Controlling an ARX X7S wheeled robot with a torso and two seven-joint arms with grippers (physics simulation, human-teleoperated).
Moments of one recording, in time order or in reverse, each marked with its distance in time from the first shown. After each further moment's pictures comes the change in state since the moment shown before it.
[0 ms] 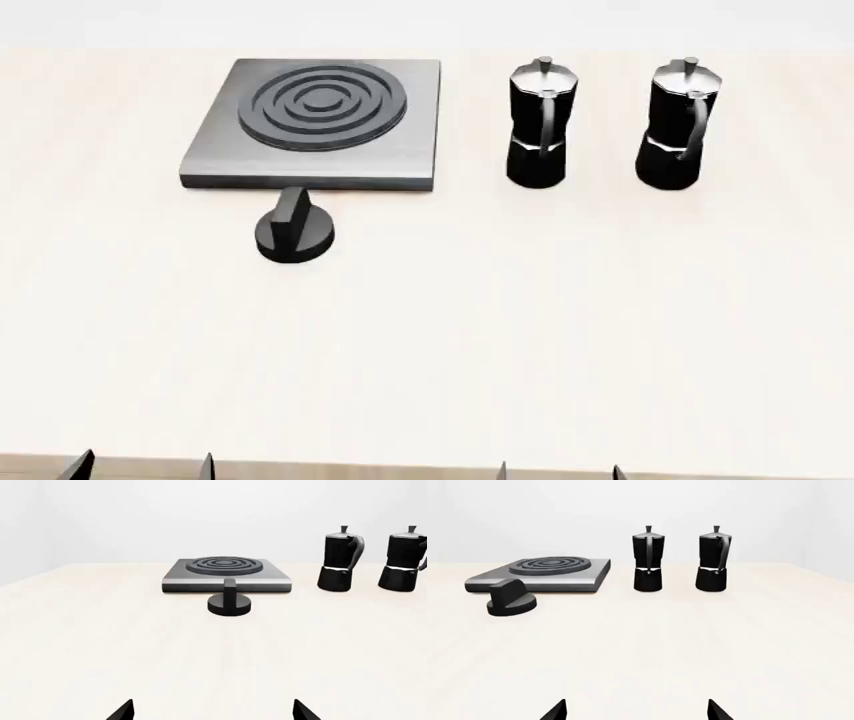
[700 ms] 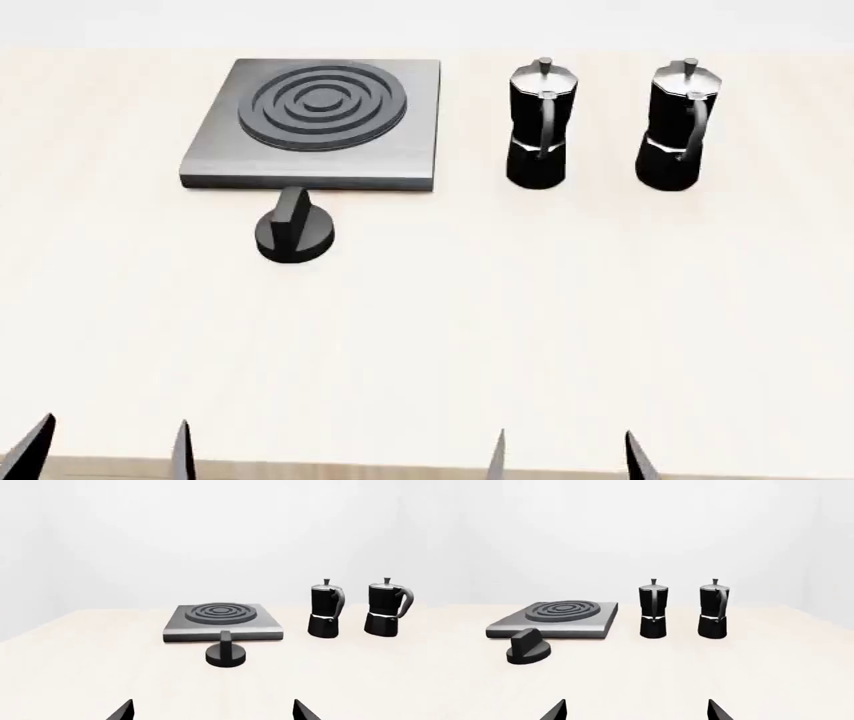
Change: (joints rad) left arm 0.074 -0.088 0.085 0.302 -0.051 -0.080 -0.093; right arm -0.075 0.082 -0.077 -0.311 0.070 0.098 0.079
